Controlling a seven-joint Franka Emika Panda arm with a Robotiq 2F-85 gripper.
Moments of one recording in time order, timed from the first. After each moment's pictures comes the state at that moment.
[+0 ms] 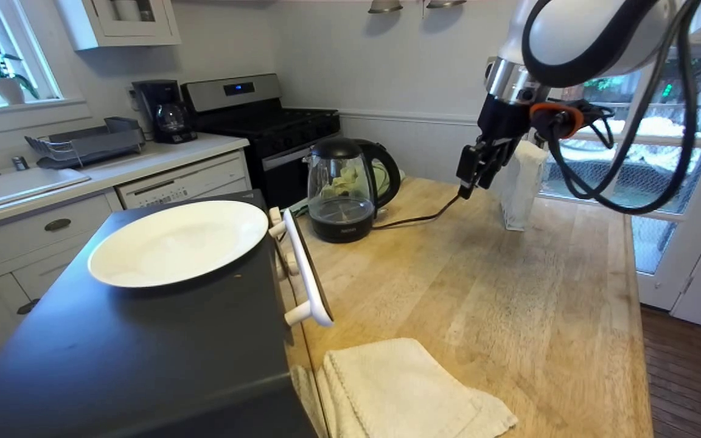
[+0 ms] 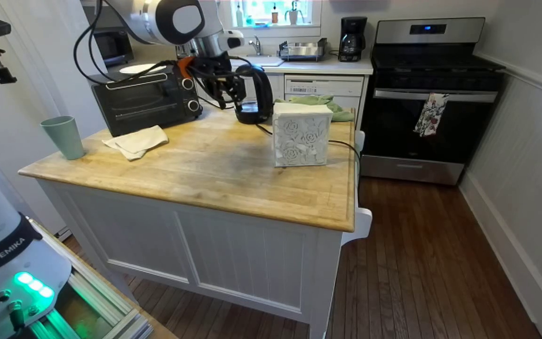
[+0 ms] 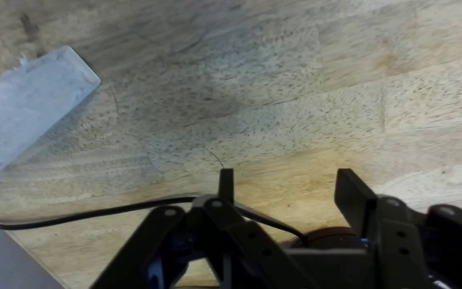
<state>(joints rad) -0.06 0.12 -0.03 -2.27 0.03 2.66 -0.12</state>
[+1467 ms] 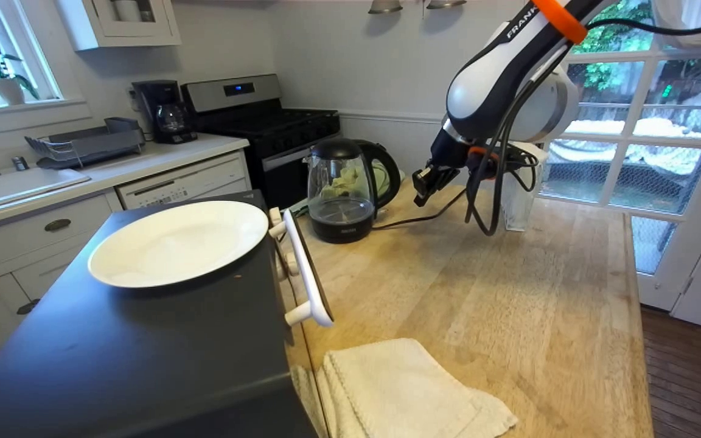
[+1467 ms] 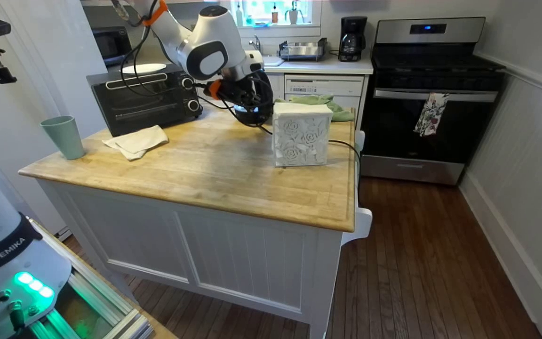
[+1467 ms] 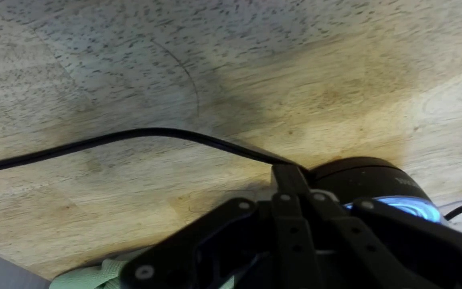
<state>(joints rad) -0.15 0.45 0.11 -2.03 0.29 2.94 -0.32</state>
